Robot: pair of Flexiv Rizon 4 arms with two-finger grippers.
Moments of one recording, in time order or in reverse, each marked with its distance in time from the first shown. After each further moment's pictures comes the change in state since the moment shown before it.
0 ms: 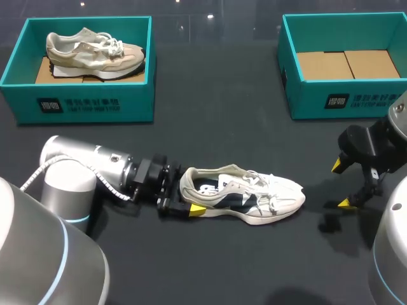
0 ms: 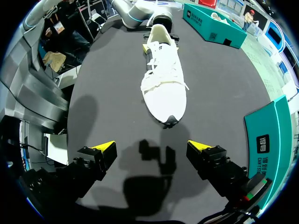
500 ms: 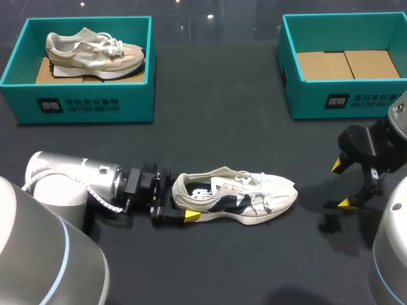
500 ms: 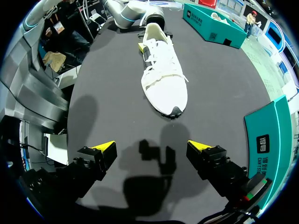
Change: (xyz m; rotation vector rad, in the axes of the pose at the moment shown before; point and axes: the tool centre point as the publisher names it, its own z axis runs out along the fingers) left arm 0.015 0.004 -0.014 0.005 -0.097 -0.009; right arm 0.000 0.000 0.000 0.000 0.000 0.000
